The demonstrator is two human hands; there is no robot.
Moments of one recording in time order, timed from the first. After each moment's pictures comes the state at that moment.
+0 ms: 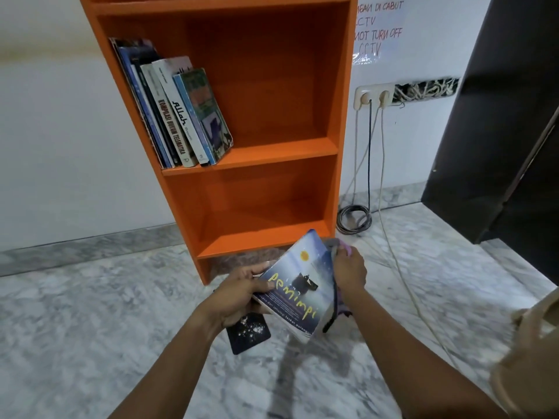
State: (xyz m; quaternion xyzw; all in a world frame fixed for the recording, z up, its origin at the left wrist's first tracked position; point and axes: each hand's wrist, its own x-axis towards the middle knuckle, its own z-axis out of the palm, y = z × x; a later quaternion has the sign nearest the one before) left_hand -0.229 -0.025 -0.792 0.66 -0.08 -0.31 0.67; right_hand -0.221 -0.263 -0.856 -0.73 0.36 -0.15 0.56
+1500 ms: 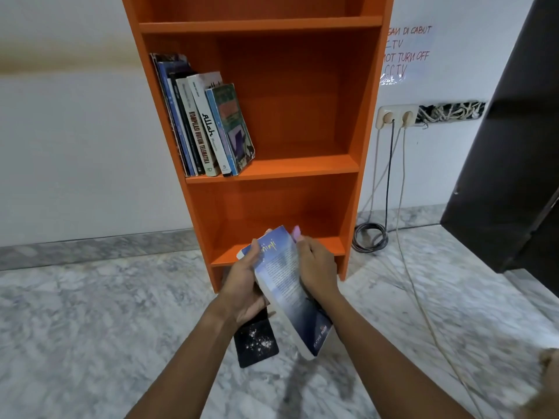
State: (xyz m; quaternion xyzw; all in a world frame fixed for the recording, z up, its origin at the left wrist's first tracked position) left_hand -0.220 -0.030 -0.757 0.43 -0.02 -0.25 0.87; right_hand -0.203 -0.179 -0.796 -0.81 0.09 -0.20 0.54
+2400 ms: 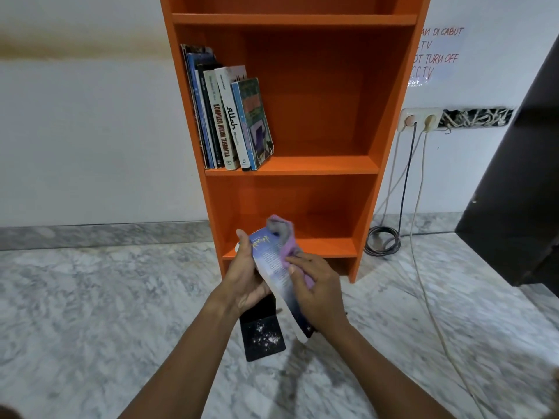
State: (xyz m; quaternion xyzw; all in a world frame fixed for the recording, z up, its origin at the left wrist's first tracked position) left_hand -0.194 -0.003 -0.772 0.38 0.02 -0.26 0.88; right_hand -0.233 -0.154 -0.827 -0.81 -0.09 -0.31 0.48
